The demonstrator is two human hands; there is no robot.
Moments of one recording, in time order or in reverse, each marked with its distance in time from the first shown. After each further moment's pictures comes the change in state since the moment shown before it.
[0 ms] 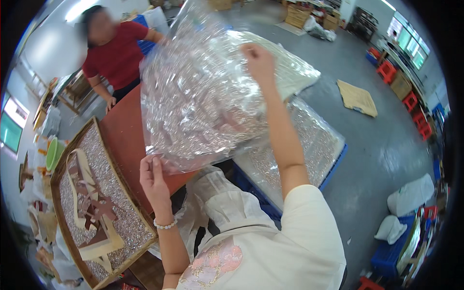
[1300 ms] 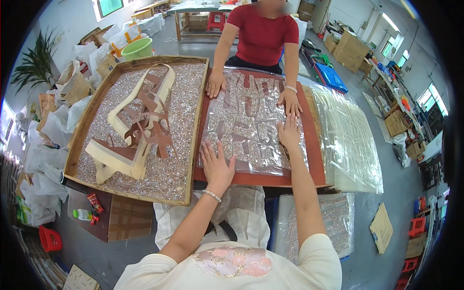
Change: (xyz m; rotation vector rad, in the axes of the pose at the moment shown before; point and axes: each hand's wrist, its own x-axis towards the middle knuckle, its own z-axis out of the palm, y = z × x) left_hand -0.021 -0.104 -0.121 1.302 0.323 -0.060; right_hand -0.176 0.016 0.270 -0.430 -0.394 -0.615
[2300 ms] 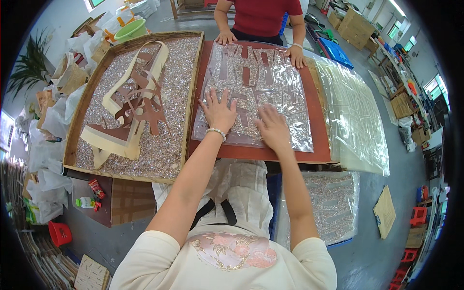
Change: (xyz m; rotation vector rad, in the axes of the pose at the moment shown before) left_hand 0.092 0.005 0.048 0.055 -0.089 -0.042; right_hand -0.070 -0.073 -0.079 0.216 -0.436 -0.178
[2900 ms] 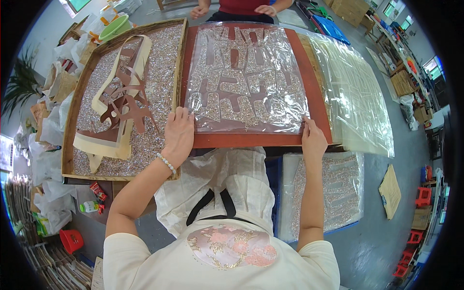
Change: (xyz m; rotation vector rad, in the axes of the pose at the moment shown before) left_hand -0.067 -0.052 -0.089 0.569 -0.047 0.554; right_hand -0.083 0.072 -0.068 -0.069 0.171 0.498
